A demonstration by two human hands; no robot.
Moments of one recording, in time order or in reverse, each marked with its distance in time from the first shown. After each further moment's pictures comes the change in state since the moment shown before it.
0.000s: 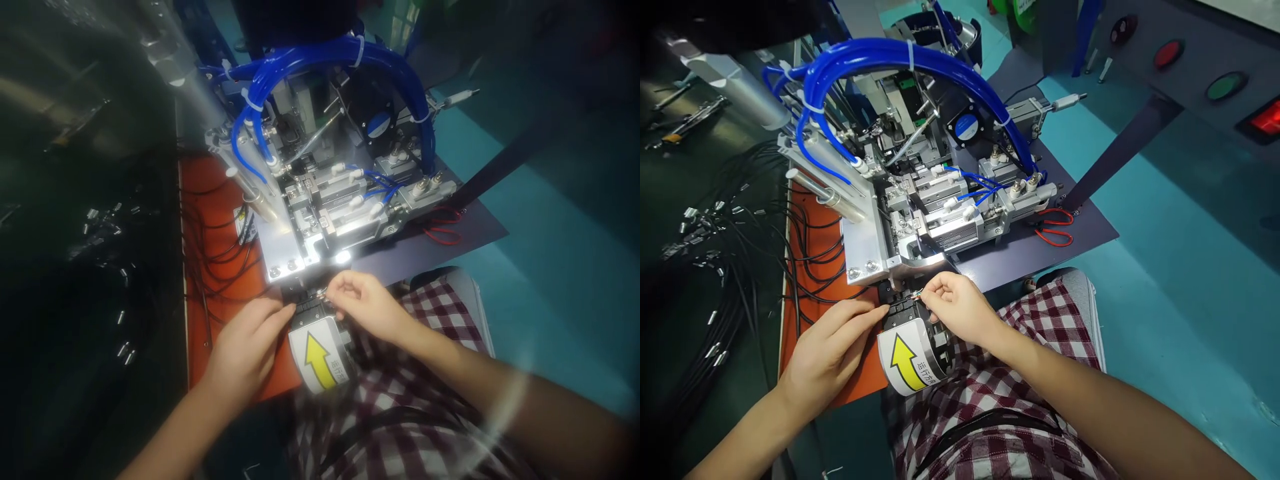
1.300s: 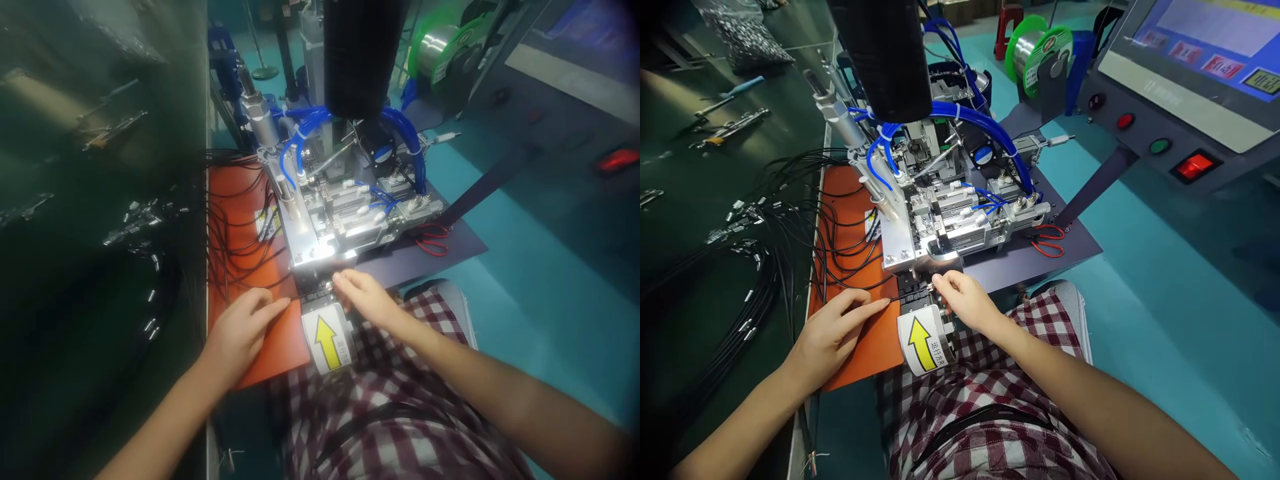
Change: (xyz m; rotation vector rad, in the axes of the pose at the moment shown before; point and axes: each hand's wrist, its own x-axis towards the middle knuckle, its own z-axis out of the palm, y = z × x) left_hand -0.029 -0.020 -0.010 0.091 0.018 0.001; right_hand 0.002 0.017 0.002 -0.203 0.019 -0.160
